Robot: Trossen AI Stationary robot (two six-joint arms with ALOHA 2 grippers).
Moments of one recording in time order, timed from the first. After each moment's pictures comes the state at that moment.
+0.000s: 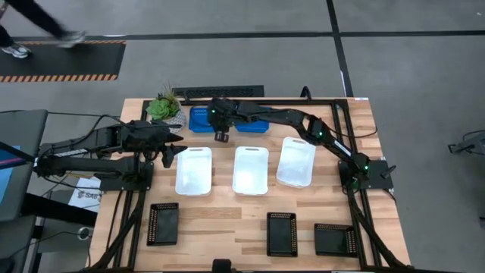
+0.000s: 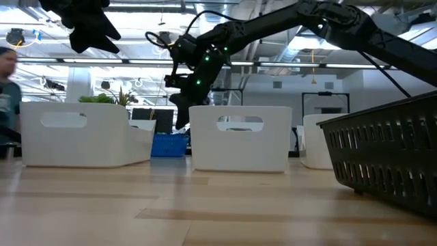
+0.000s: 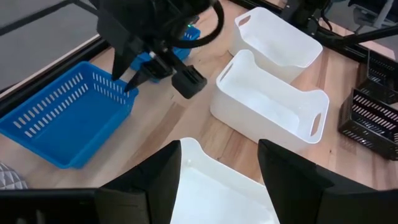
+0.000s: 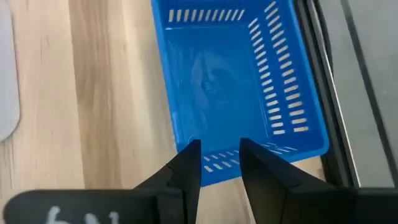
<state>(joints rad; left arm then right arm) 0.16 0.61 0.76 -0.73 -0.12 -0.36 -0.32 2.49 2.31 -0.75 0.16 -0.26</state>
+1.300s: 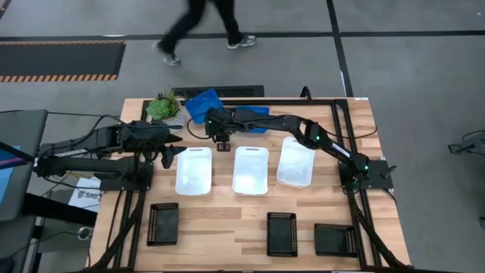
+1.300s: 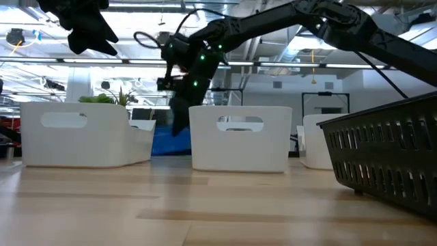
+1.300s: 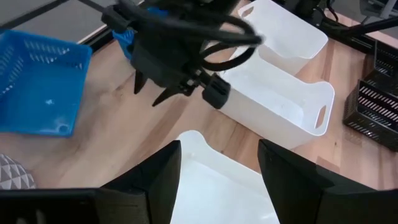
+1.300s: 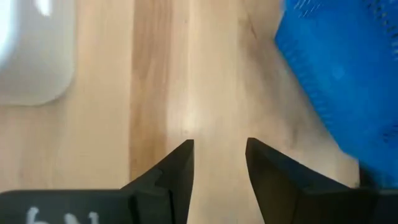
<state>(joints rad) 0.16 0.61 0.76 -0.76 -0.12 -0.35 -0.26 2.52 2.35 -0.83 0.14 -0.36</state>
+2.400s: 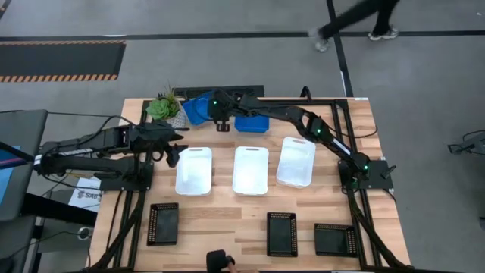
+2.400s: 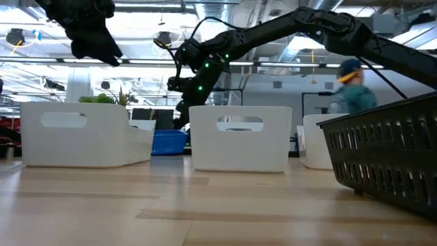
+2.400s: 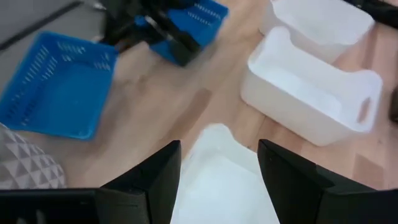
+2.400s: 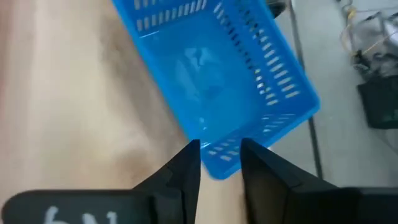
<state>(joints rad) 0.16 0.67 0.73 -0.74 -0.22 -0.33 -0.36 2.52 2.35 -0.65 0.21 -0.50</state>
